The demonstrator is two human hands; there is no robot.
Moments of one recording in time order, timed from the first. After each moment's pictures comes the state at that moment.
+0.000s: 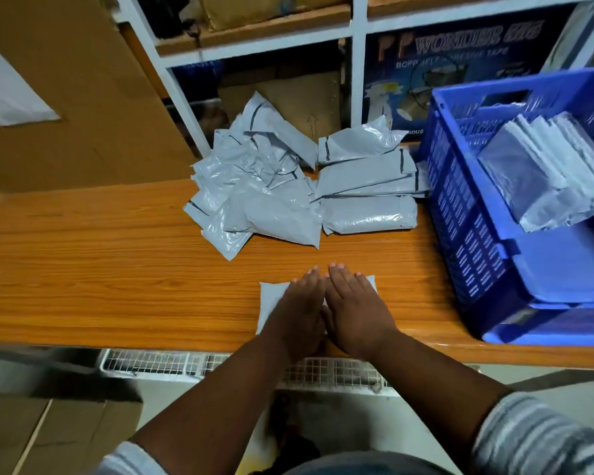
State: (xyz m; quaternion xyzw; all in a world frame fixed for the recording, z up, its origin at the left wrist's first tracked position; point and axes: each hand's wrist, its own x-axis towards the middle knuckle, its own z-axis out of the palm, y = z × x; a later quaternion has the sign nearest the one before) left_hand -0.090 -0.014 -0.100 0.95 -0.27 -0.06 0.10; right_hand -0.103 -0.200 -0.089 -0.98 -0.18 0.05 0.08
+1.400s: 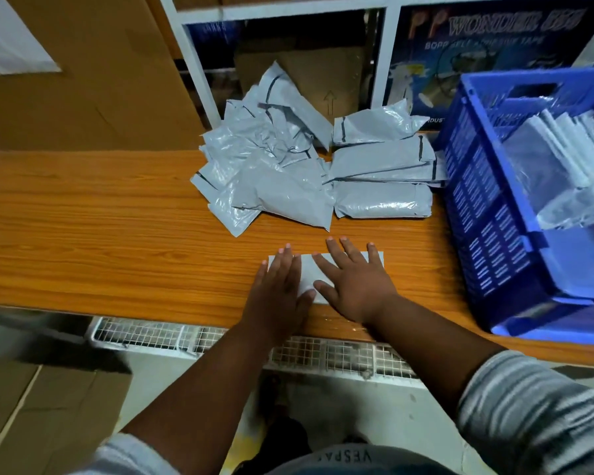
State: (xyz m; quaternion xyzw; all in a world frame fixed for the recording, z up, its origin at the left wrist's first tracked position) left_hand -0.098 0.030 -0.108 0.98 -0.18 0.01 0.07; right_hand -0.069 -0.193 -0.088 -0.97 -0.21 0.08 0.03
